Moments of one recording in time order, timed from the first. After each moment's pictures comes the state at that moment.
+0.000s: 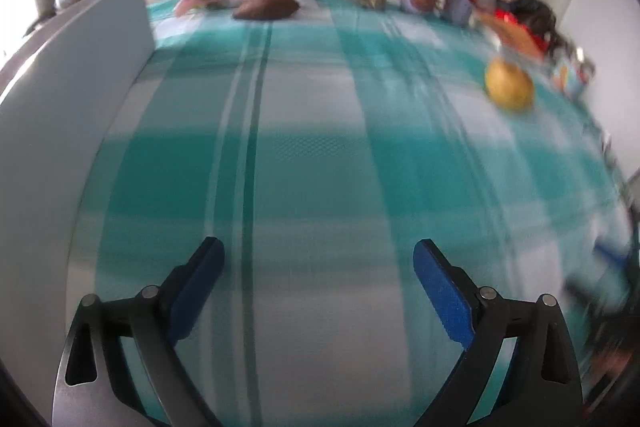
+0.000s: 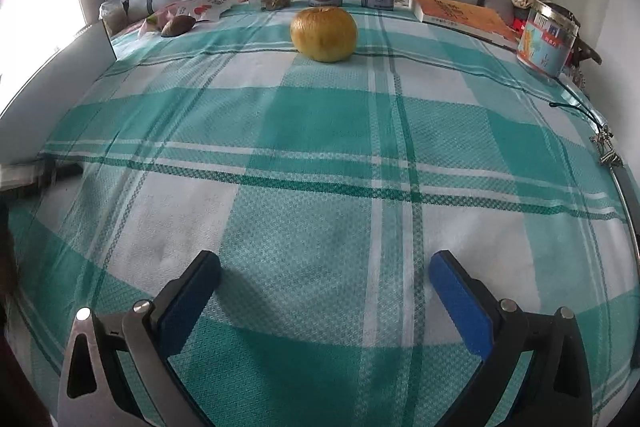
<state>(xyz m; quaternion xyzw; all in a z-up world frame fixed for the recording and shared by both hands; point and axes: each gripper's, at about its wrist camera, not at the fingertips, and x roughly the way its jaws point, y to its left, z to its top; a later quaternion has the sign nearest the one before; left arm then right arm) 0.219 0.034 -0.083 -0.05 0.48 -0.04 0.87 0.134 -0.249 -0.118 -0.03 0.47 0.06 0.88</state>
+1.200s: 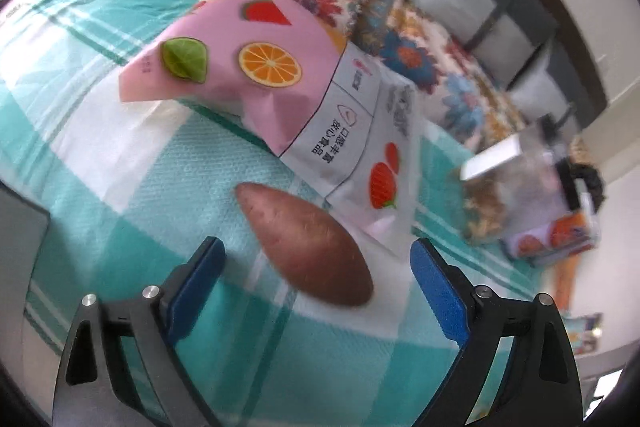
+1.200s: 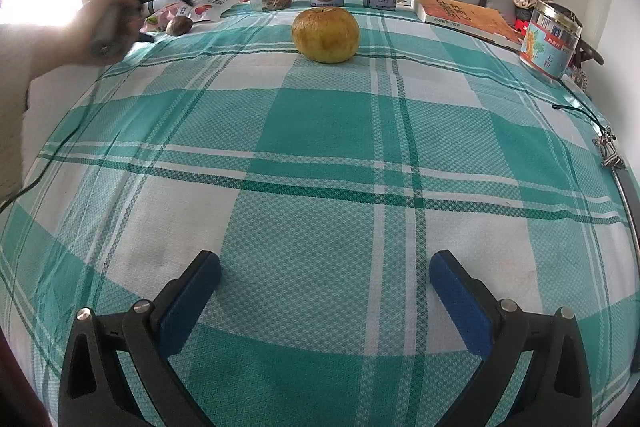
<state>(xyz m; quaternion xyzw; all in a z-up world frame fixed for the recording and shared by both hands) 0.489 0.101 -0.098 -0.27 0.48 0.08 0.83 0.137 -0.249 -0.117 -0.03 0.47 0.06 0.88</state>
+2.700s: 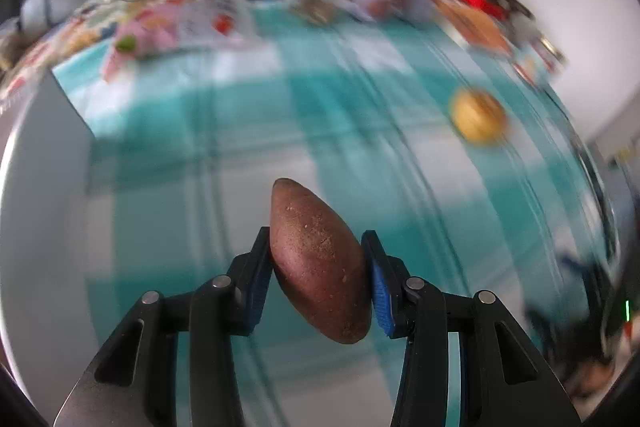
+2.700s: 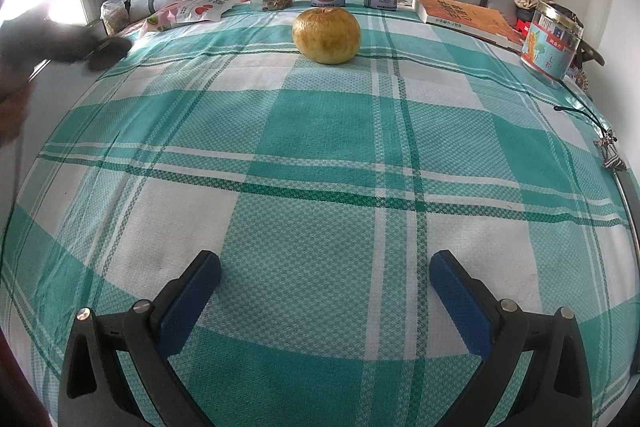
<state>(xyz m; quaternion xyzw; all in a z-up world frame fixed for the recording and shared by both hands) 0.262 0.010 -0.047 0.01 0.53 -0.15 0.84 0.138 -0.249 -0.117 -0.03 0.47 0.06 0.88</state>
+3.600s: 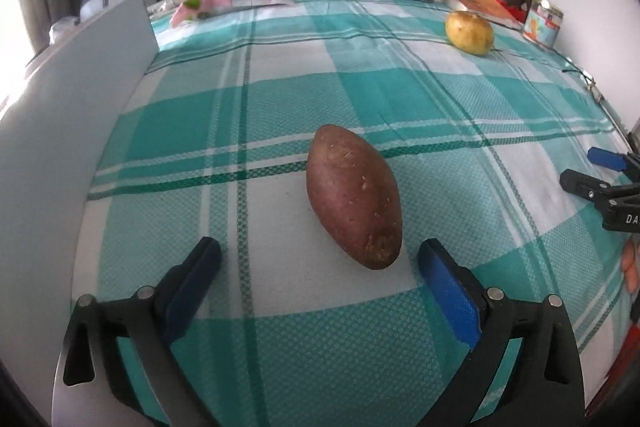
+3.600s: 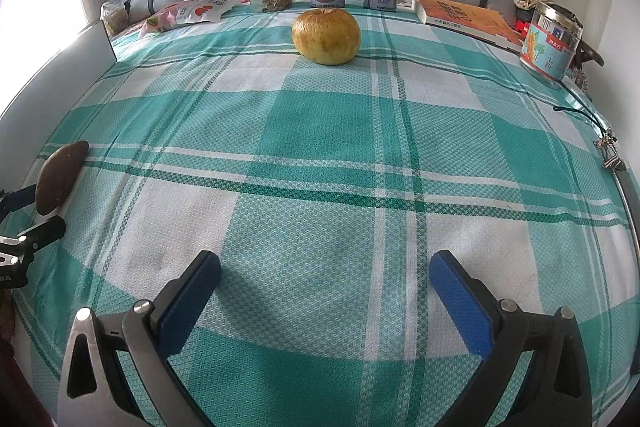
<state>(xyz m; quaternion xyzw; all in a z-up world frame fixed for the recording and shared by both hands) 0.133 0.010 -0.102 0.03 0.45 -0.05 0.89 0.139 -0.249 -0.116 -0.03 0.47 0.06 0.88</state>
